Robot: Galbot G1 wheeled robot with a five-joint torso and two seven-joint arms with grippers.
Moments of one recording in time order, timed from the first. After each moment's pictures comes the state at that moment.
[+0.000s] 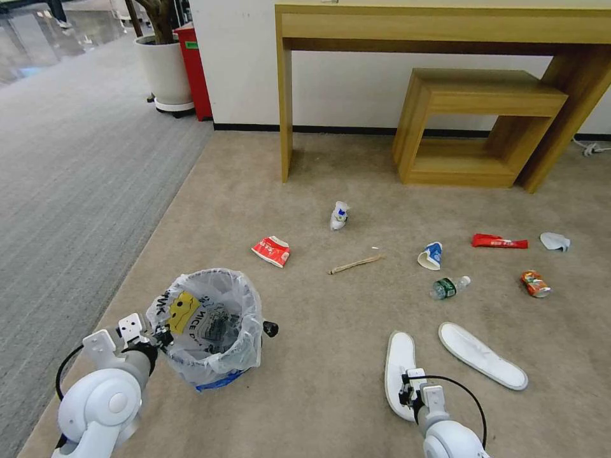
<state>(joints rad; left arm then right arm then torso) 1.45 -1.20 -0.69 -2.11 -1.01 0.64 -0.61 -1.40 1.12 0.23 1.58 0.40 -0.33 0.28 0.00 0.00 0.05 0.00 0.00</state>
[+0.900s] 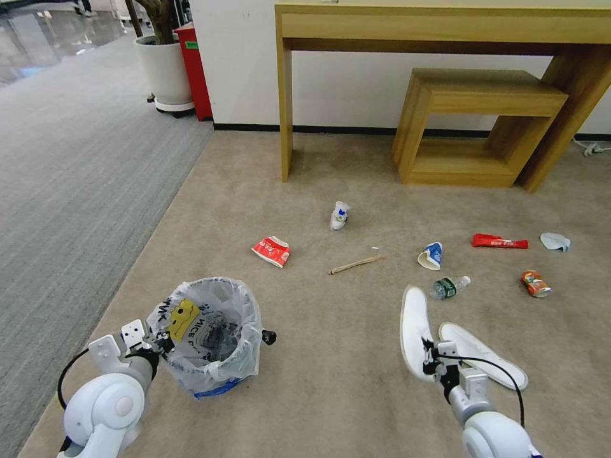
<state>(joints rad) 1.46 -1.21 -0.66 -2.07 -0.96 0.63 -0.58 -1.50 1.02 0.42 1.77 0.43 -0.03 0.05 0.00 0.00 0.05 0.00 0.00</state>
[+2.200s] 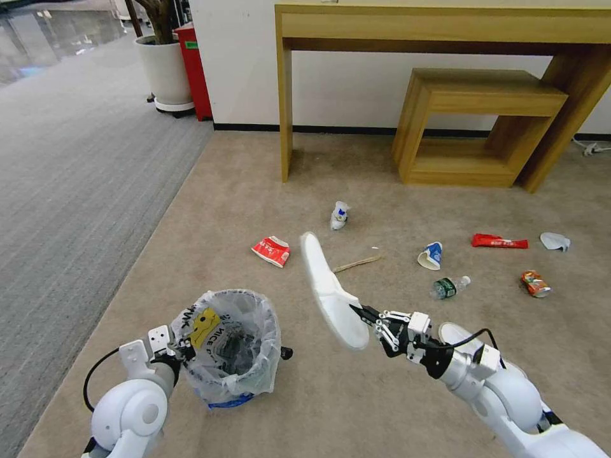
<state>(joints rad) 1.46 -1.20 -0.54 -2.06 -0.86 0.64 -0.55 -1.28 0.87 0.31 1.90 0.63 0.28 -0.69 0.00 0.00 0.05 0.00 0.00</state>
